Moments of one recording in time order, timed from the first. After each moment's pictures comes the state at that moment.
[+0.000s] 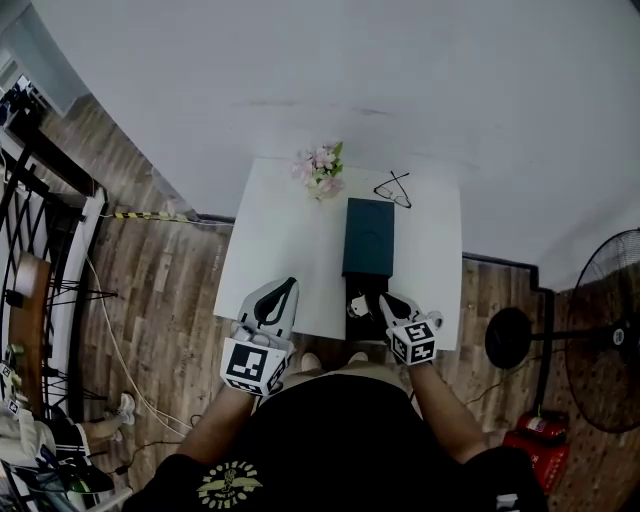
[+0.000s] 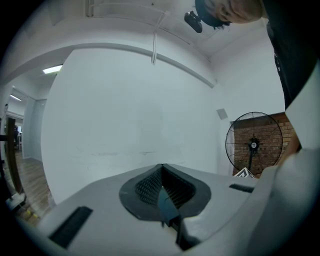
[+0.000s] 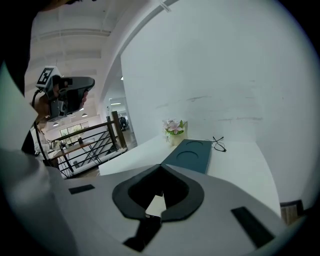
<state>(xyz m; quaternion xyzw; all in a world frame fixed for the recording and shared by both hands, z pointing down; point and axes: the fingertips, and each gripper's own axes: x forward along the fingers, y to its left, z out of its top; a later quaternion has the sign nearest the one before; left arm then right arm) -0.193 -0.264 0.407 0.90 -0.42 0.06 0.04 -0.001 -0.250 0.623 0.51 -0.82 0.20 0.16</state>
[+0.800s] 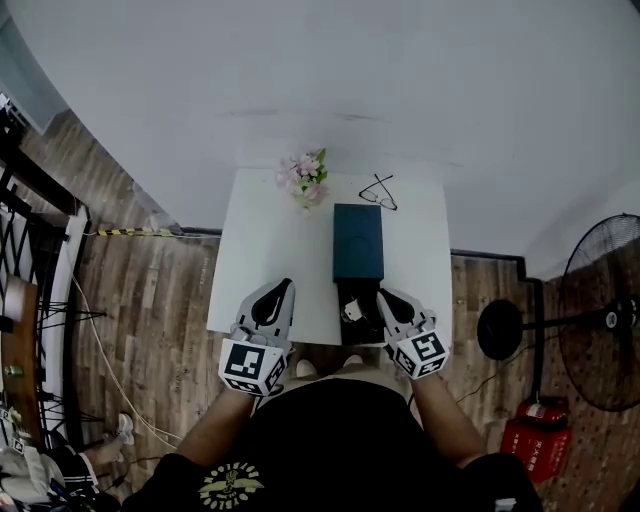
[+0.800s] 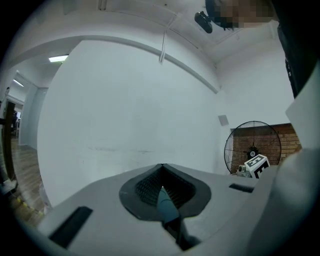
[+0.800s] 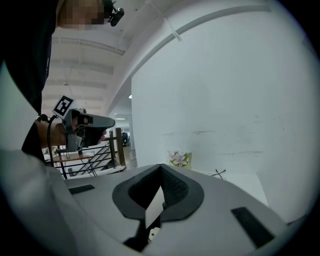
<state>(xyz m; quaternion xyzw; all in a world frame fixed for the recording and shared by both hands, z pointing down) -0.195 -0.287 0.413 0.91 -0.41 0.04 0.08 -0.017 -0.251 0.510 0.53 -0.84 0.10 0.07</state>
